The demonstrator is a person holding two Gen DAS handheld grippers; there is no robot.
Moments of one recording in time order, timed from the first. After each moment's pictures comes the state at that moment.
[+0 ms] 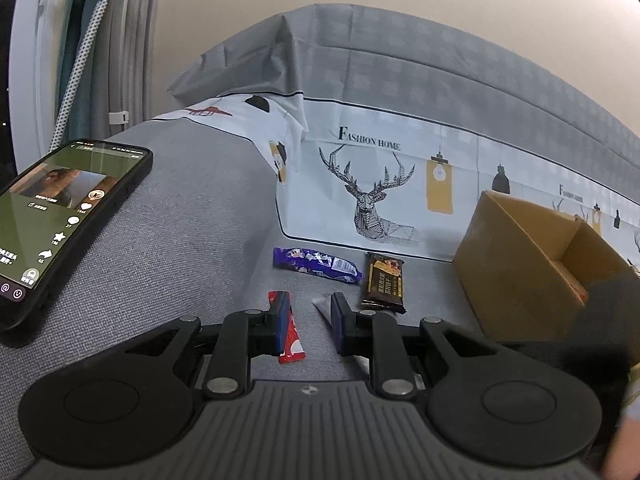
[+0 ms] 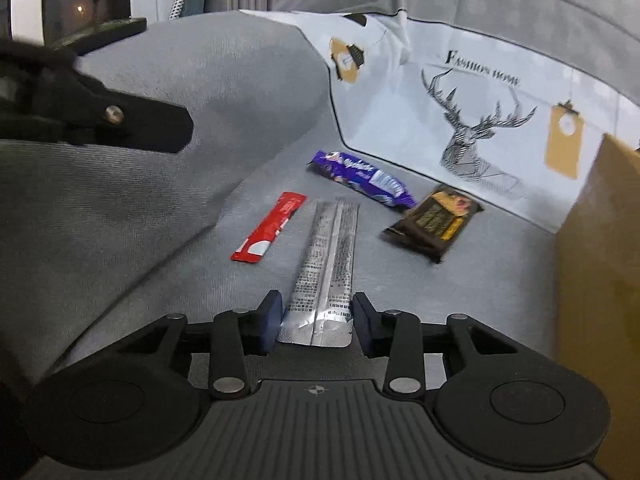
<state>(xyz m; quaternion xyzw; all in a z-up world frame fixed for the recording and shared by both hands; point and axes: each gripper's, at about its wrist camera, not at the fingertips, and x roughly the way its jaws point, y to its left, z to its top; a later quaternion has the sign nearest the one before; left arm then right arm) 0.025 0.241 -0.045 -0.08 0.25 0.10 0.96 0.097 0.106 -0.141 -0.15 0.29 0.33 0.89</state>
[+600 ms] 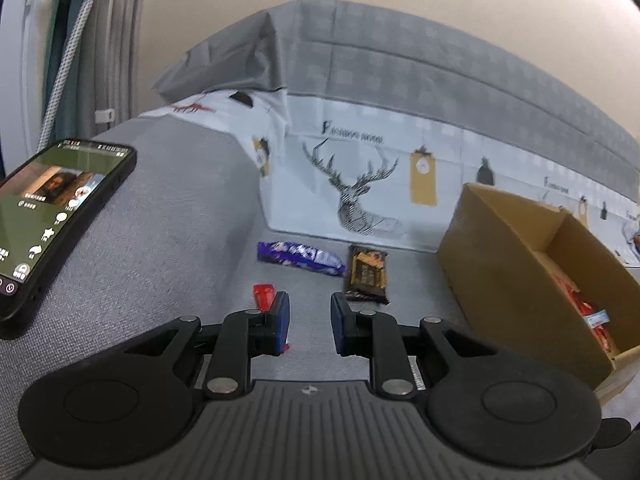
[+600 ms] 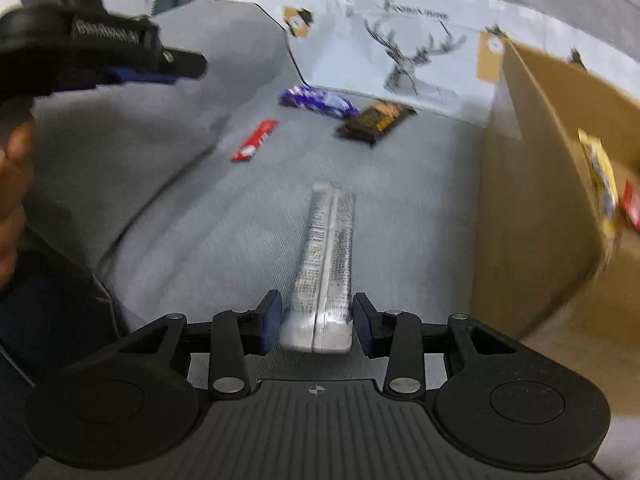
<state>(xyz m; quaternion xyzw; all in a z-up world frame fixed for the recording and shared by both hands) 0.022 0.234 -0.042 -0.08 0.27 0.09 0.96 0.029 0.022 -0.148 -0.09 0.37 0.29 0.88</state>
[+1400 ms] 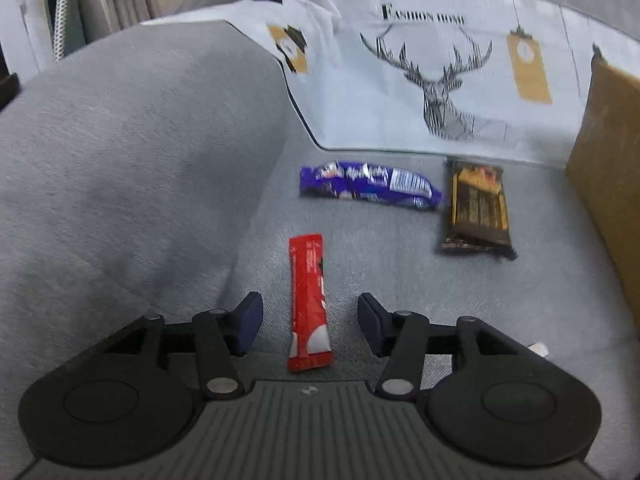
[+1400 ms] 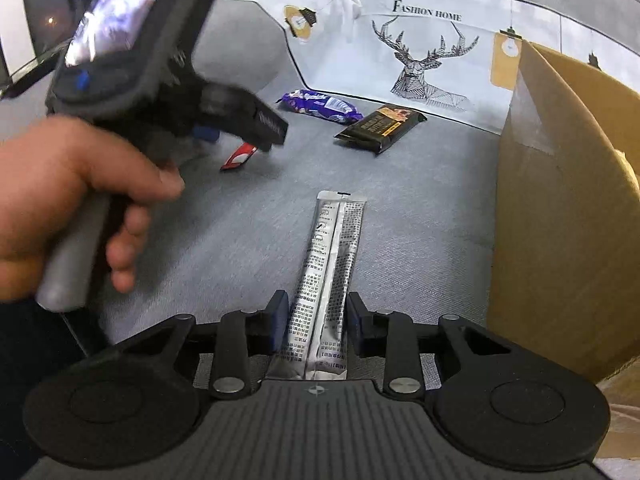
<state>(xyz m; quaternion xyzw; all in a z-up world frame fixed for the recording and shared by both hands) 0.146 0.229 -0.131 0.01 0.38 0.22 0.90 0.059 0.023 -0.155 -0.10 0.35 0.32 0.87</state>
